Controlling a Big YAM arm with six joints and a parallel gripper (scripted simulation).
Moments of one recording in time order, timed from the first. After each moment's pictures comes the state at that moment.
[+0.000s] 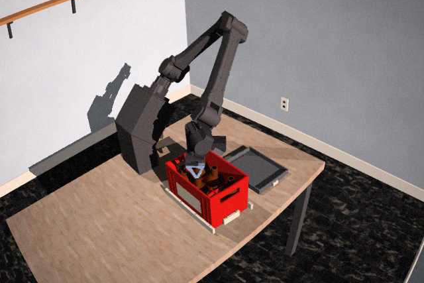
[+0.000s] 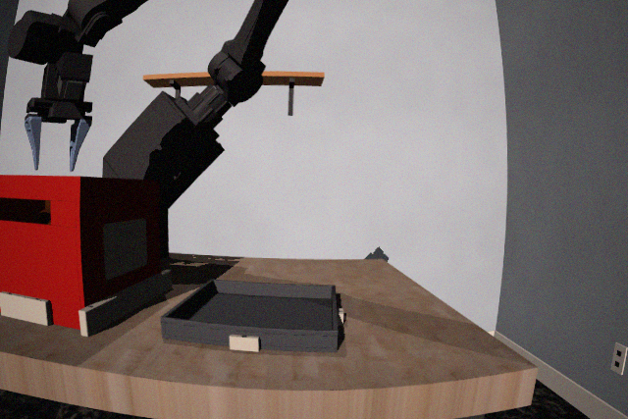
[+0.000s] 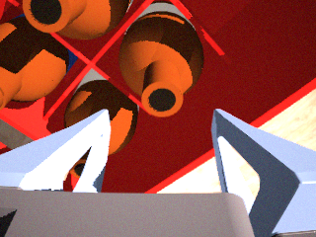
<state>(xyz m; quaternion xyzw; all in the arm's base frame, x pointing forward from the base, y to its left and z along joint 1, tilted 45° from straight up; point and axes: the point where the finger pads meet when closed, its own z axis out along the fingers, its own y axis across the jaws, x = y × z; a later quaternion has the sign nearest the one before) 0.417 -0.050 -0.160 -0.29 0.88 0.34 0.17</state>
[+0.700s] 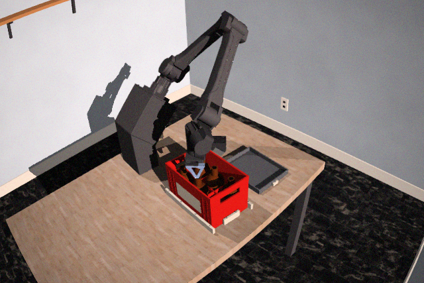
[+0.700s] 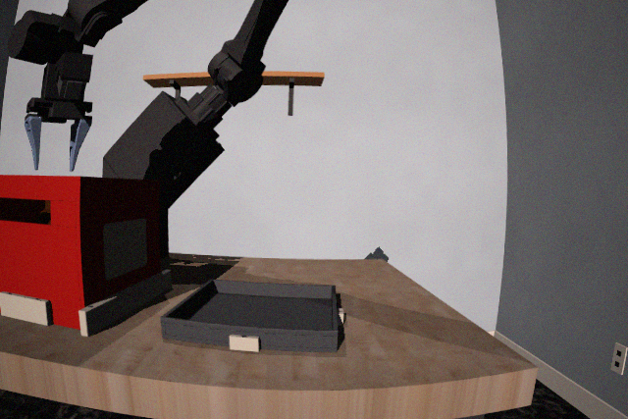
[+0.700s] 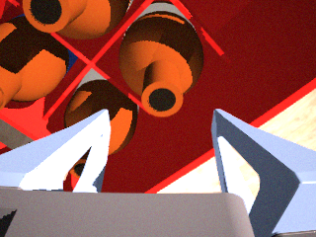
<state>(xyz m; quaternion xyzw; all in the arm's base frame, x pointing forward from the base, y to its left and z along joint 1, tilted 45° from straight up) 0.417 -0.050 -0.160 -0.29 0.88 0.34 0.17</state>
